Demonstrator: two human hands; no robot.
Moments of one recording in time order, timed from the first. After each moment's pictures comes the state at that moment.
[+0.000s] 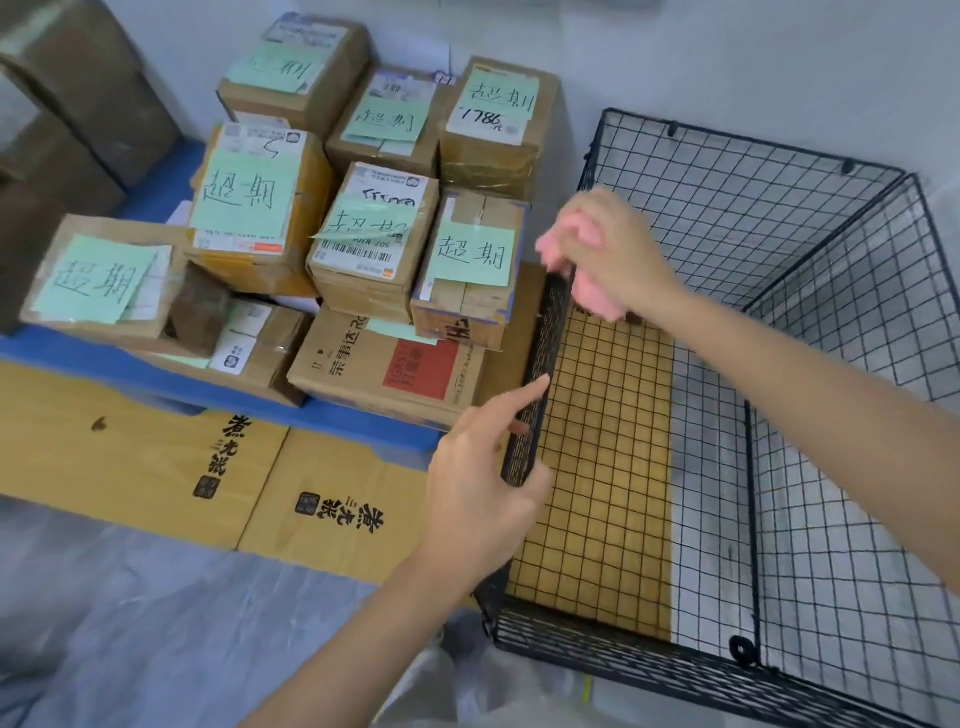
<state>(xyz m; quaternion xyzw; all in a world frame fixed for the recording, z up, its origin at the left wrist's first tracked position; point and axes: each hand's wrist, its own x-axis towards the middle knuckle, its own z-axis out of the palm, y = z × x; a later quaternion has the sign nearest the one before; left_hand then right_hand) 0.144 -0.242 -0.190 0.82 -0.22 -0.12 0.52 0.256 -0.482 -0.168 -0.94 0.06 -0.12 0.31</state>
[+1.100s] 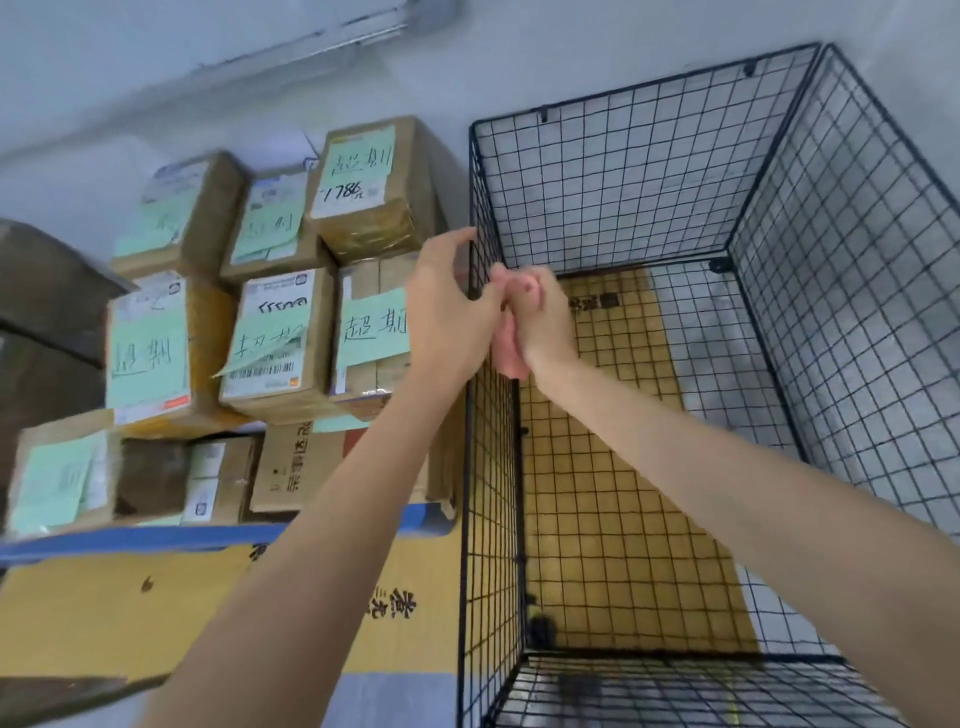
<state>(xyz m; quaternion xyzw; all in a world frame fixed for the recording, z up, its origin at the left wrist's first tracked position) 0.283 -0.381 -0.175 0.86 -0.31 0.01 0.42 0.253 -0.465 -0.250 -0.59 0.35 -0.24 0.69</state>
